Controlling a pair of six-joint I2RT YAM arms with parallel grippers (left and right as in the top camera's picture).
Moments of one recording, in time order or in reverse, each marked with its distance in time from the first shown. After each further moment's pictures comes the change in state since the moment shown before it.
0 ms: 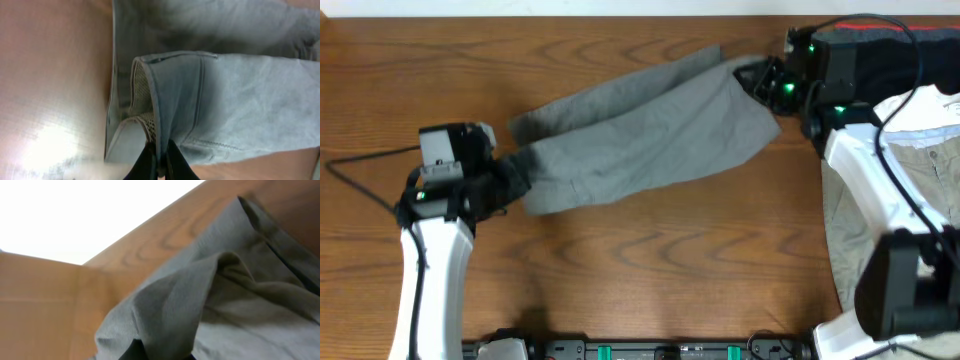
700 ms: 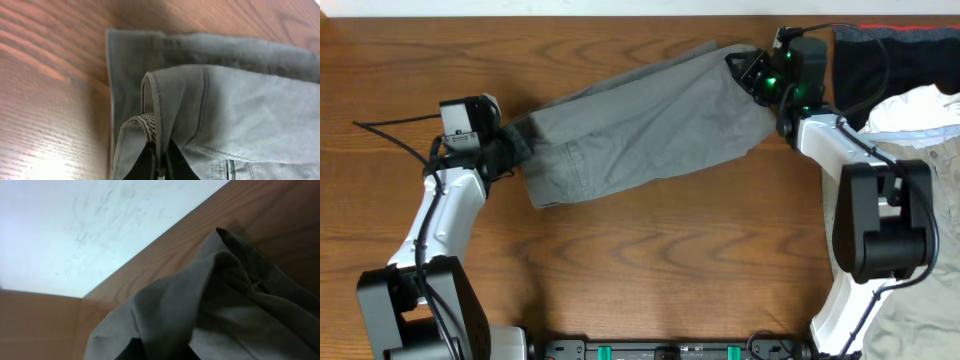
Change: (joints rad) left arm -0.006 0.315 0.001 0.422 -0.080 -0.041; right arm 0.009 0.278 0.004 0.403 0.077 0.129
